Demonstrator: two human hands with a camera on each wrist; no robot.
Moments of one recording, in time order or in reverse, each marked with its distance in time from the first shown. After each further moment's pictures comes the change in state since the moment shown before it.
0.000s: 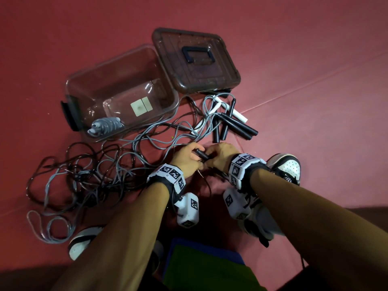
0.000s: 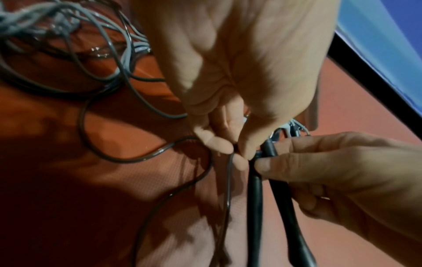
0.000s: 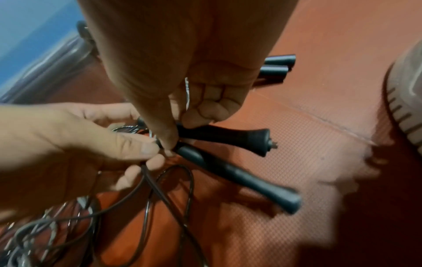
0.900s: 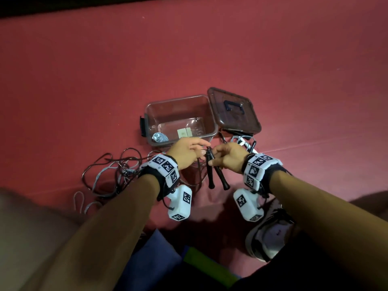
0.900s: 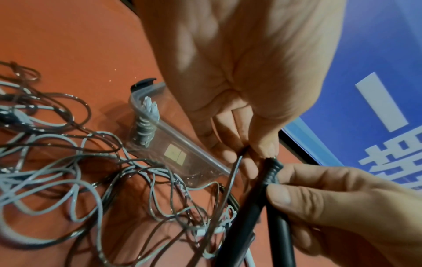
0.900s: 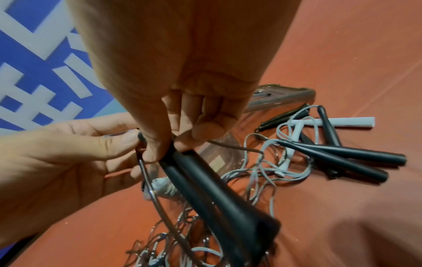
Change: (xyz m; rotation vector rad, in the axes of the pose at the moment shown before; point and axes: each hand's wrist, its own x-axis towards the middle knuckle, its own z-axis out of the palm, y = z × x) left_hand -0.139 0.057 -0.116 -0.011 0.217 0.409; right_hand -0.073 -0.110 -0.040 0.219 0.026 -0.357
